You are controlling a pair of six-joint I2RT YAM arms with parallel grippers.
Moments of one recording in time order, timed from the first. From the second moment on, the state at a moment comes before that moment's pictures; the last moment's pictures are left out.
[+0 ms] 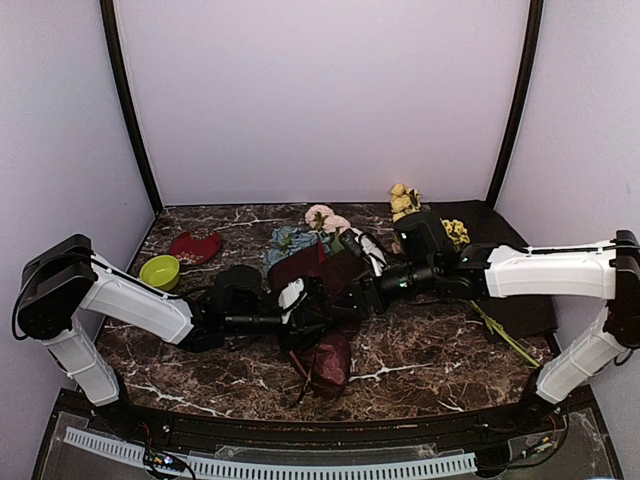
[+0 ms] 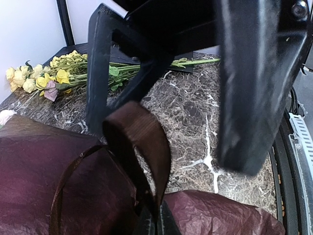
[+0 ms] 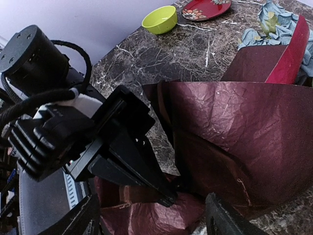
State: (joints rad) left arm -0.97 1.65 0.67 0.63 0.31 0.13; right arm 0.89 1.45 0.94 -0.09 -0.47 0.27
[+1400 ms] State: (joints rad) left arm -0.69 1.23 0.69 -0.22 0.02 -0.17; right arm 0.88 1.55 1.02 -0.07 -0.41 0.29
